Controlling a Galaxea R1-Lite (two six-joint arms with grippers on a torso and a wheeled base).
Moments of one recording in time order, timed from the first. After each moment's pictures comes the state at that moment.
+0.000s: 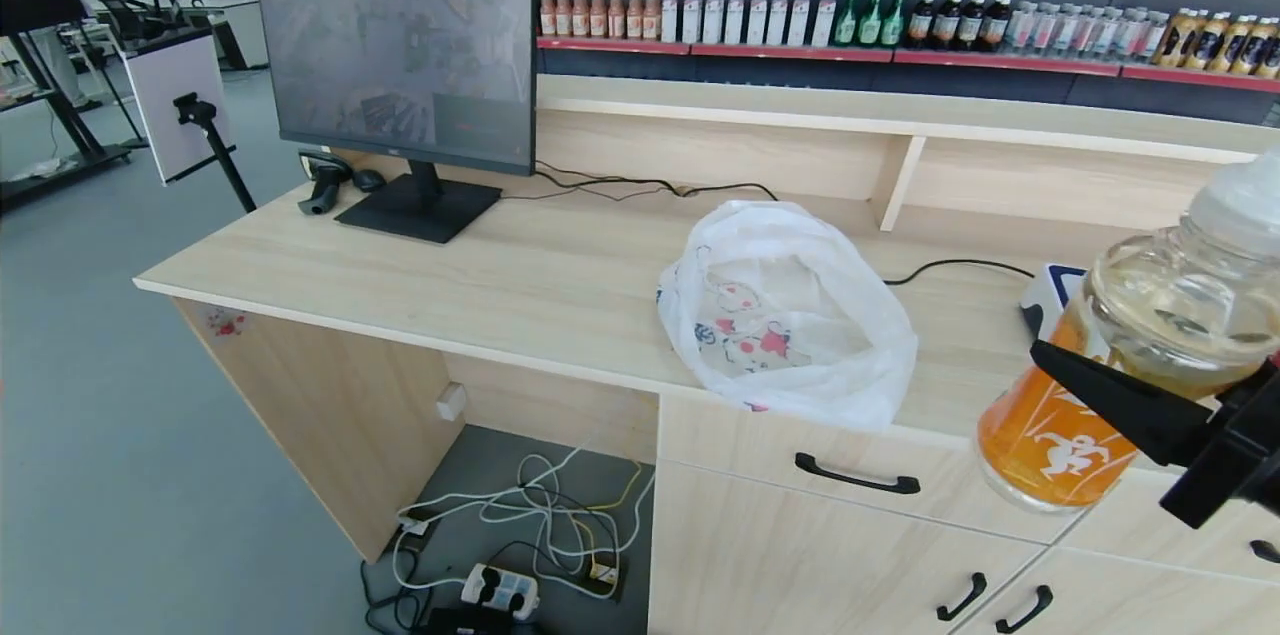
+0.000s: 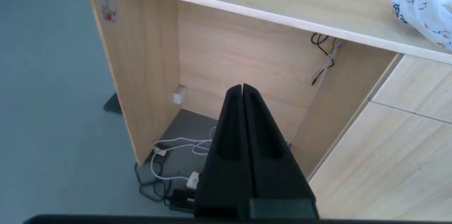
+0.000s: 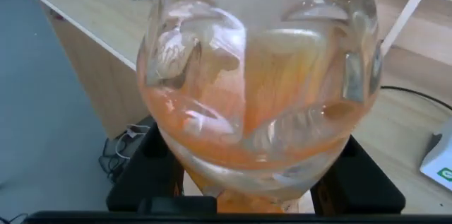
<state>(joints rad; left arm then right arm) 0.00 0.00 0.00 -0.02 0.05 -0.02 0.45 1.09 -0.37 -0.79 0.00 -0.12</state>
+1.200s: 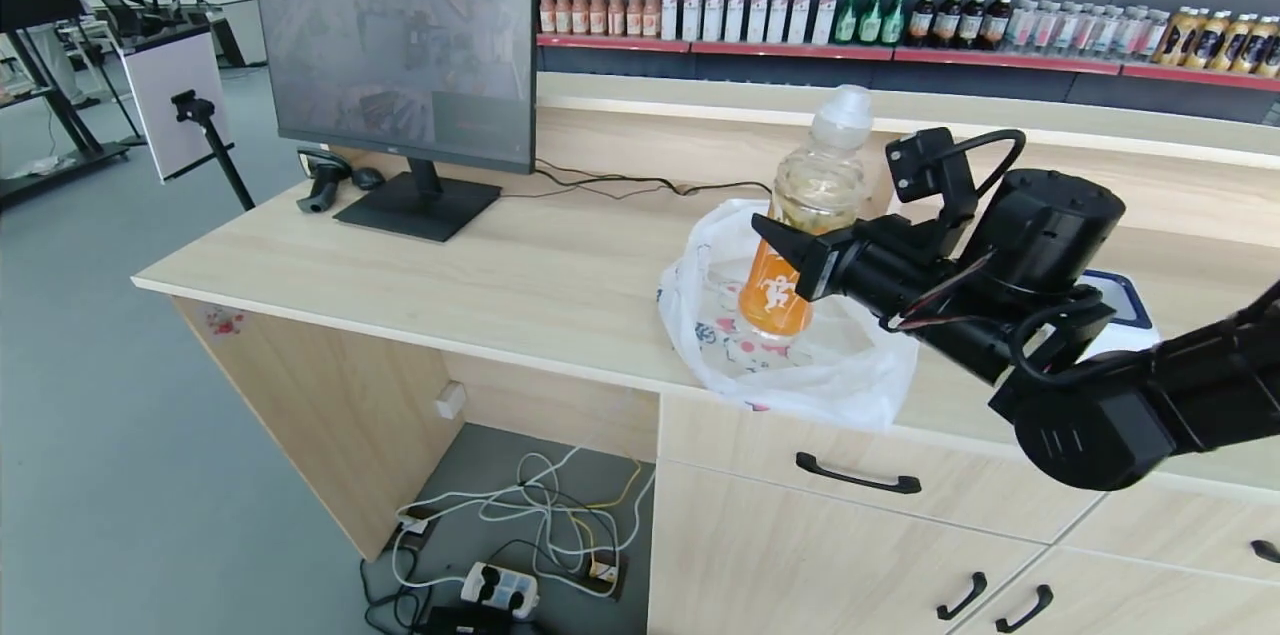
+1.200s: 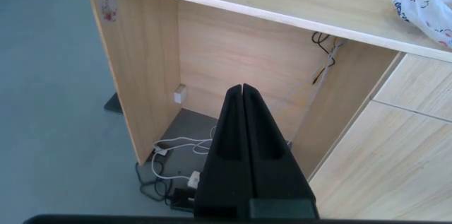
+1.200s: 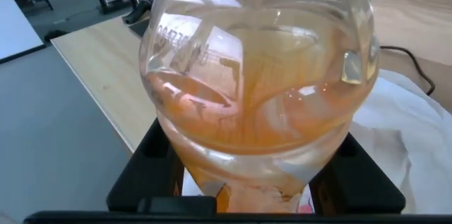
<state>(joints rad) 0.00 0.00 0.00 -0.02 0.05 -0.02 0.43 1.92 -0.94 -1.15 0.15 0.05</state>
